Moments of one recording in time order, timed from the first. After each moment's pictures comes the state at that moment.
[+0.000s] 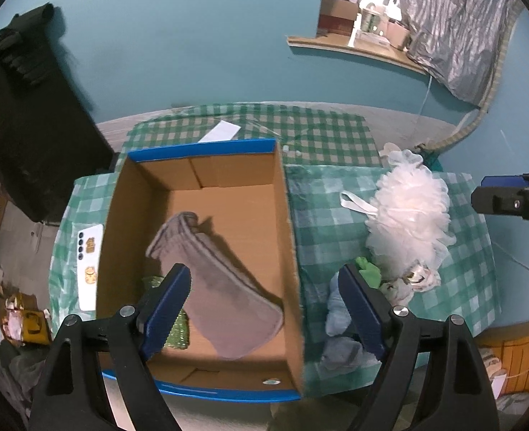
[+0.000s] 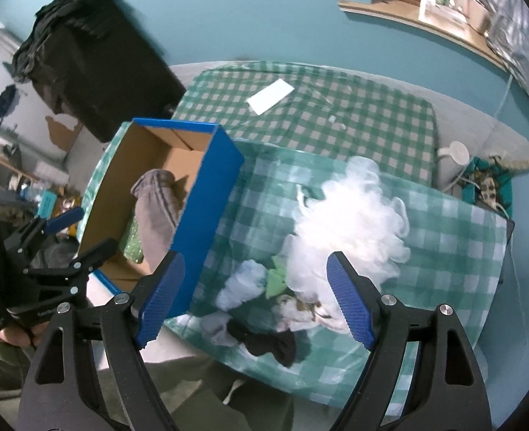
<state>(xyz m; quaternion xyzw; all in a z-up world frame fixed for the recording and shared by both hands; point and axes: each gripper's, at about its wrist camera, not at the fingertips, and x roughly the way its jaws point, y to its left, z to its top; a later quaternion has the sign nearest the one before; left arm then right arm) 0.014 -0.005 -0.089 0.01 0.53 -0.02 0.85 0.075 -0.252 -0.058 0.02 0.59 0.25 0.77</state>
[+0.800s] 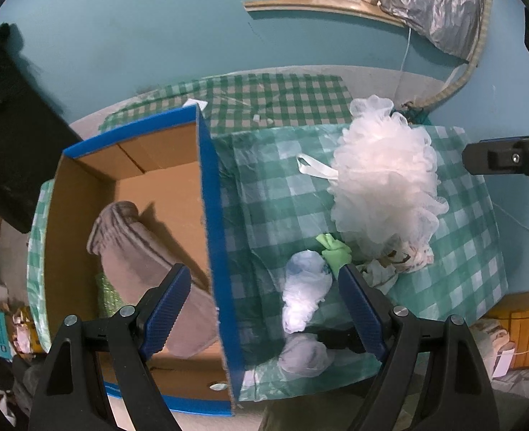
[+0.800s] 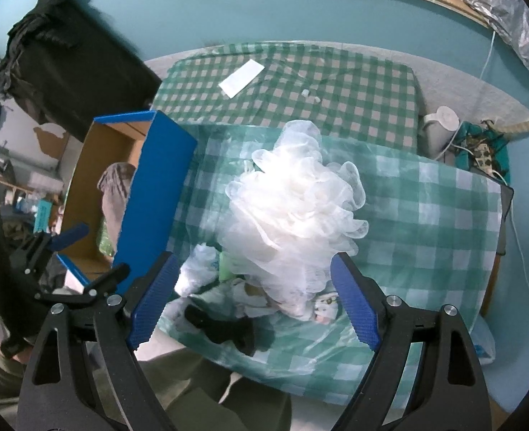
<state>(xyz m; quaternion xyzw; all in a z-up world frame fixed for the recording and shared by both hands) 0.027 -0.078 -0.135 0.05 0.57 -0.05 0.81 0.093 -0.301 -0.101 0.04 0.63 0.23 0.75</state>
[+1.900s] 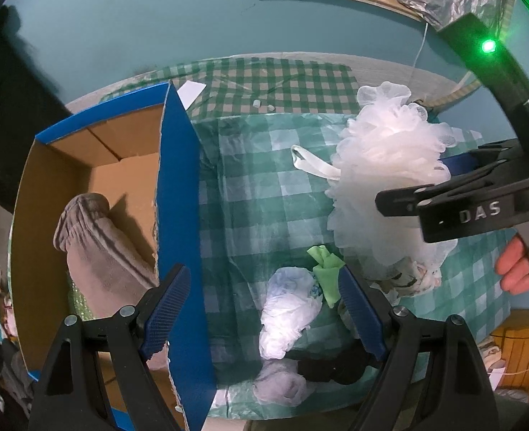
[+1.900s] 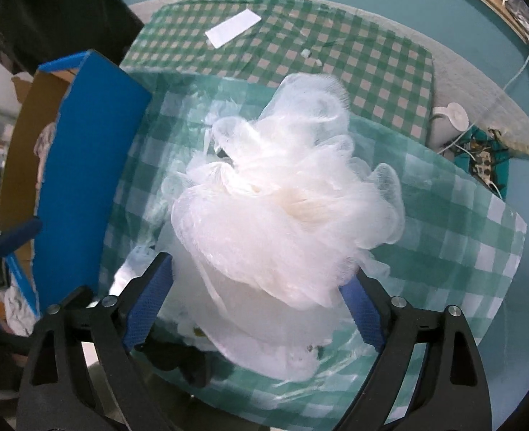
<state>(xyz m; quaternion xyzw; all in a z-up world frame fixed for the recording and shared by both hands) 0.055 -0.098 -0.174 0.03 0.60 -0.03 0.80 0.136 -0.250 -0.199 -0.06 0.68 0.22 0.69</state>
